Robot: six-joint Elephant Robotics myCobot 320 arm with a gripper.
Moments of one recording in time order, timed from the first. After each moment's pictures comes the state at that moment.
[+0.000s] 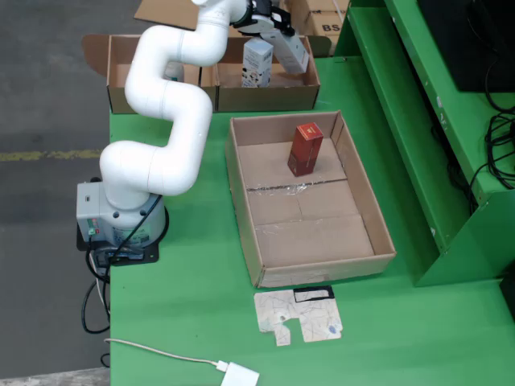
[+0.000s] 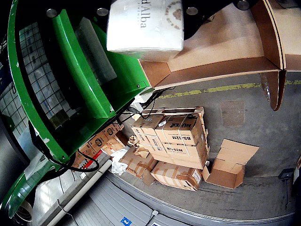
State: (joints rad) arm 1.22 -1.37 0.00 0.52 0.97 -0.25
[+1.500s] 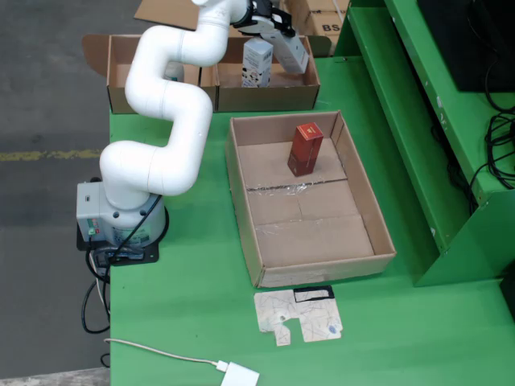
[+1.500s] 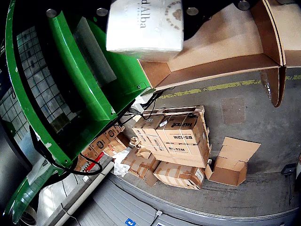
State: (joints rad) arm 1.22 -1.37 0.00 0.52 0.97 -0.21
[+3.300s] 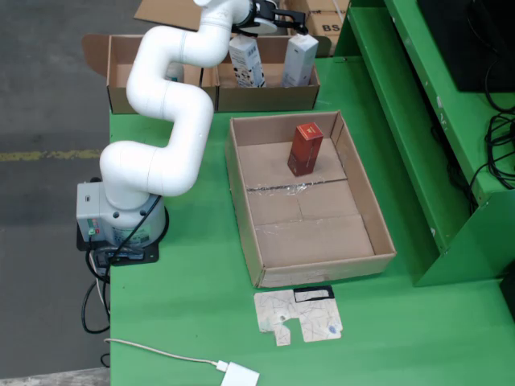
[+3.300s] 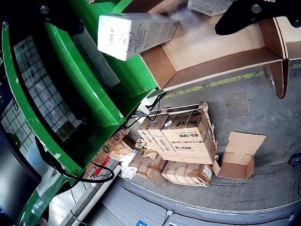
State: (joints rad) arm 1.21 -1.37 0.00 0.52 0.96 -0.15
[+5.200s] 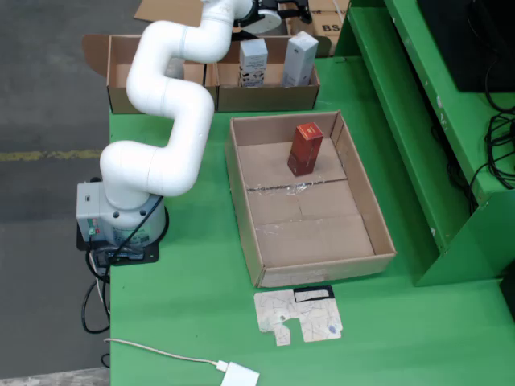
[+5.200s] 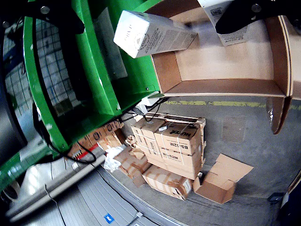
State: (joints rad) arm 1.20 -1.29 -0.02 0.50 0.96 -0.42
